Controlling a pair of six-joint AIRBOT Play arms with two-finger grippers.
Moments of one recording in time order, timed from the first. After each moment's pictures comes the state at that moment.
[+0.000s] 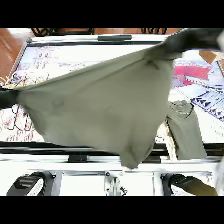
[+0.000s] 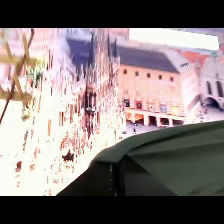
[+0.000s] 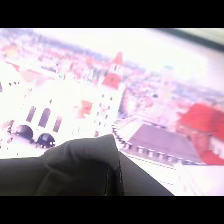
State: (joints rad) left arm -0.03 -0.65 1.06 1.47 -1.04 -1.72; right arm 0.33 -1.36 1.92 -1.83 1.22 1.53
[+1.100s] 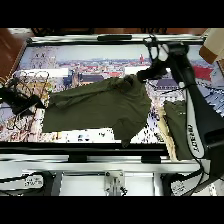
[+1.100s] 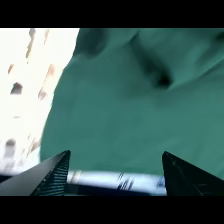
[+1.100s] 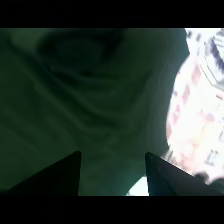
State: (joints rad) left arm 0.33 -1.43 1.26 1.30 -1.44 -1.58; right arm 0.23 -1.71 1.90 -1.52 1.41 1.48
